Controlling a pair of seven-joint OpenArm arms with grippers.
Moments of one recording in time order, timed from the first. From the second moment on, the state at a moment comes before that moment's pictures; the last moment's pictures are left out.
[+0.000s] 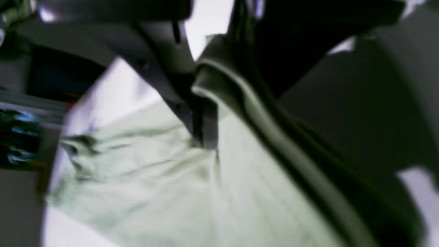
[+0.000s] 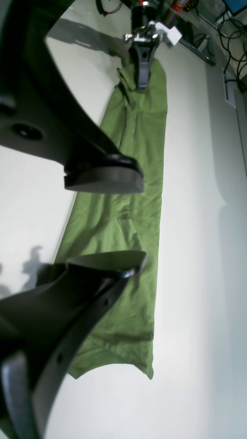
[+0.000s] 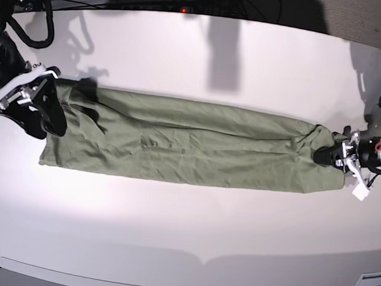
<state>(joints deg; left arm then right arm) -24.5 -27.3 -4.7 38.3 -69.7 -38.6 70.8 -14.2 11.9 45.6 127.0 63.1 34.7 -72.4</state>
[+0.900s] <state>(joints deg) -24.4 -2.6 -4.7 42.0 -74.3 -38.8 75.5 -14.2 11.9 45.5 127.0 63.1 34.7 -72.4</state>
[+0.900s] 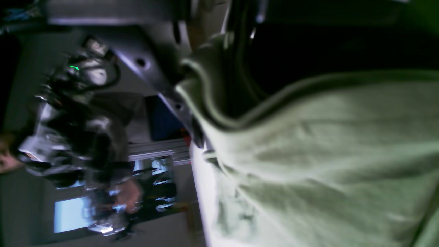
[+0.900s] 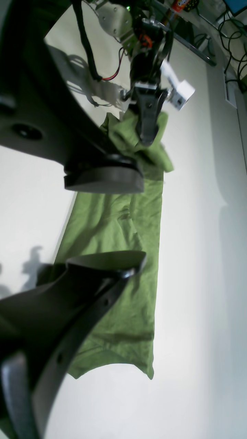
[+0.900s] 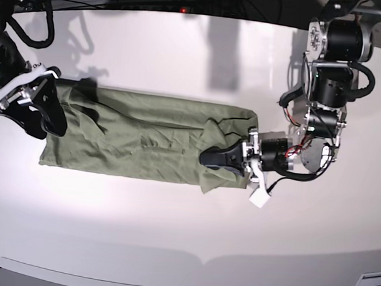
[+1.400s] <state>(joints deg) -24.3 5.4 -4.8 42.0 -78.8 -38.8 80.9 -14.2 11.9 45.5 127.0 63.1 34.7 -72.2</state>
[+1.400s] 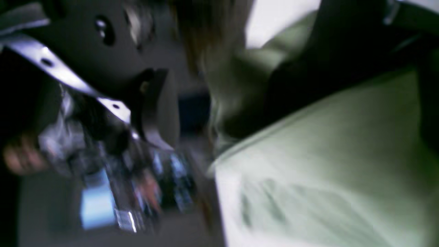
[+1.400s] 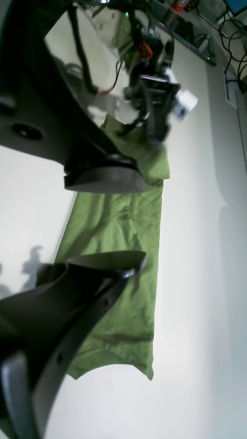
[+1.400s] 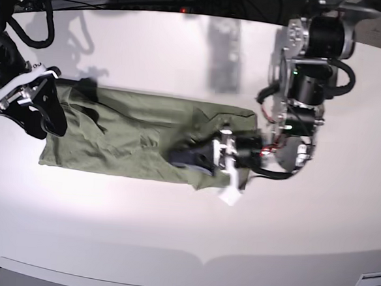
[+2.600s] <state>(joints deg) -47.4 6.8 -1.8 42.2 -24.4 -38.6 48.8 -6.0 13.3 45.0 113.1 41.9 32.4 -66.5</state>
